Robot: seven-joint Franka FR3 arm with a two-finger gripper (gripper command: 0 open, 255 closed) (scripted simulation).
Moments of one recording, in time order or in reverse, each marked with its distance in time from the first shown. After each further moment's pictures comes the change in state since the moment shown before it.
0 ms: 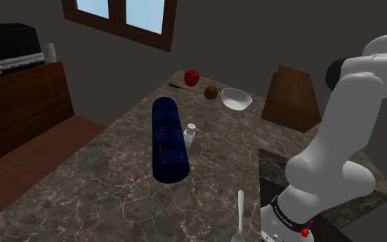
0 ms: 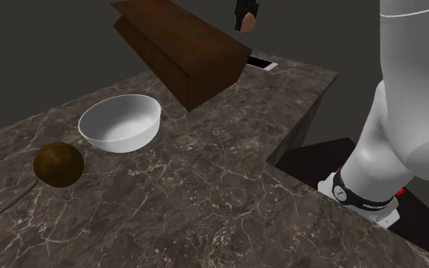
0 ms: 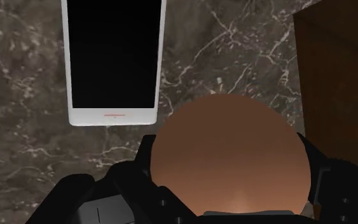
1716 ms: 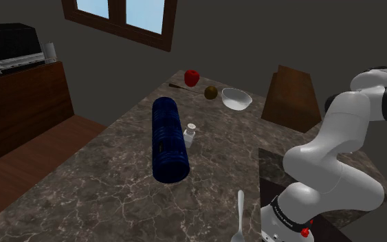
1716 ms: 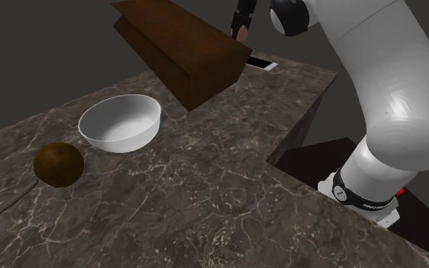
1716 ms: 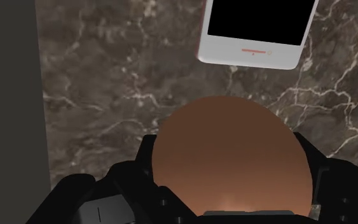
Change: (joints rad) arm -0.506 0.439 0.243 0.596 0.228 -0.112 -0.029
